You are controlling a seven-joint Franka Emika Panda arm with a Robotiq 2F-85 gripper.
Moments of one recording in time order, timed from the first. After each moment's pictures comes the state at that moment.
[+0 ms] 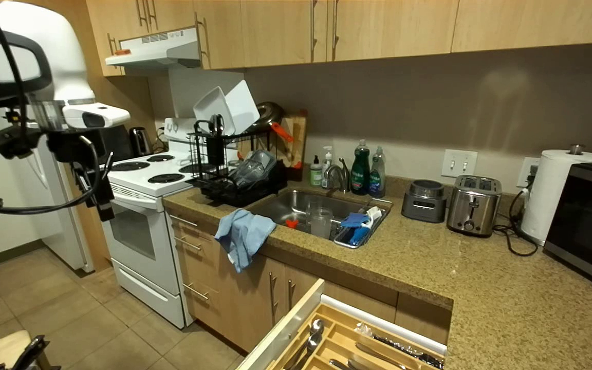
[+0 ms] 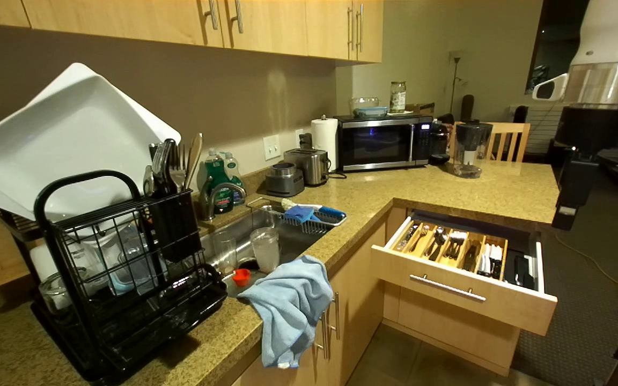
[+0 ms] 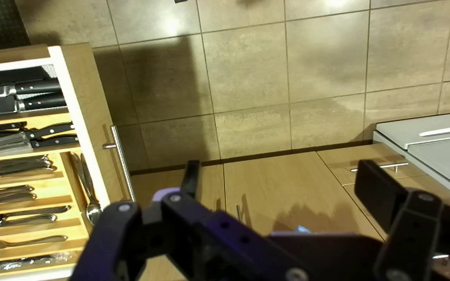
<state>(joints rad) 0.16 -0.76 0.21 -2.76 0.17 2.05 0.26</state>
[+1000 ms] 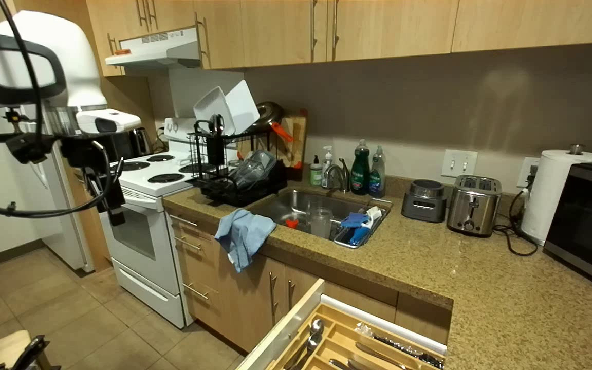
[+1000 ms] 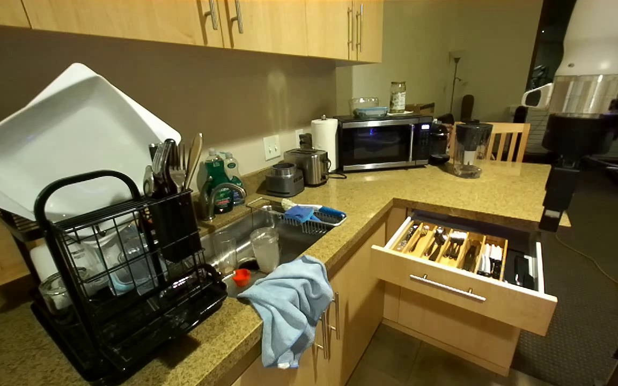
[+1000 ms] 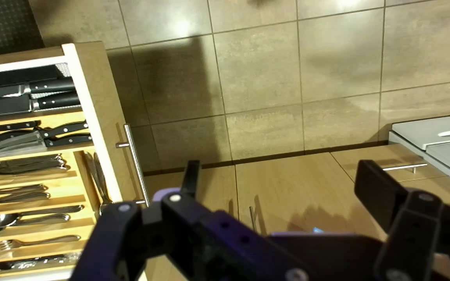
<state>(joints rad) 0.13 -0.70 0.21 -2.75 0.14 2.09 0.26</state>
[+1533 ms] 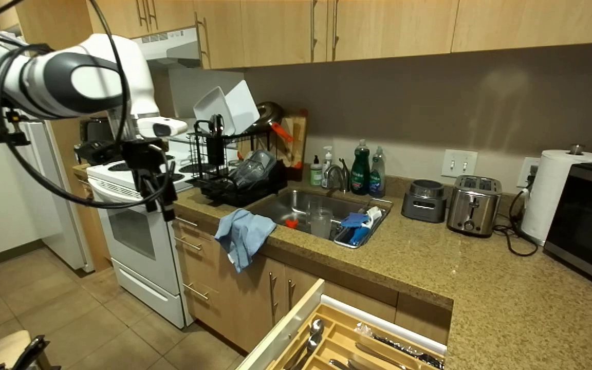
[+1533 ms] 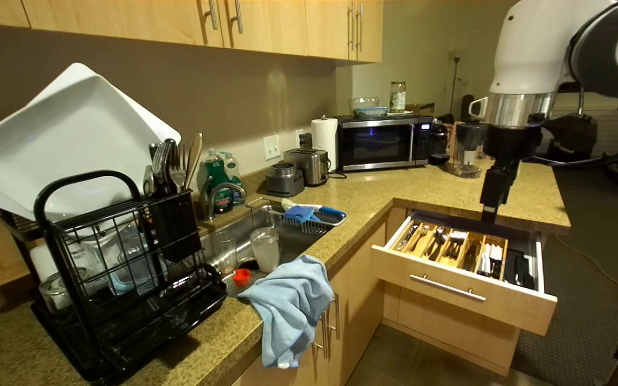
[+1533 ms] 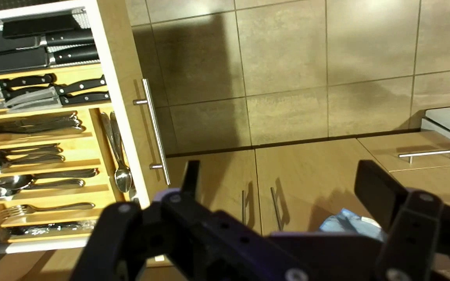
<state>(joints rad) 0.05 -0.39 0.19 -2.58 0.00 2.20 0.26</state>
